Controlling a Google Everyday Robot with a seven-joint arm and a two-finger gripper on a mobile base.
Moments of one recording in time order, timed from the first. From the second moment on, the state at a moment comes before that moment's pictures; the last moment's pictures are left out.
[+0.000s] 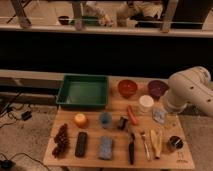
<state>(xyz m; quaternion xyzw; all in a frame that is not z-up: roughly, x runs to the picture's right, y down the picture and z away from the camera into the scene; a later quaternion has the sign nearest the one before) 0.293 0.114 0.680 -0.28 0.02 0.03 0.96</state>
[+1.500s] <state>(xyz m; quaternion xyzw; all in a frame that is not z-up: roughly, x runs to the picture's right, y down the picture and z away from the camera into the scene) 0.311 0.081 0.721 -0.28 0.02 0.09 0.95</state>
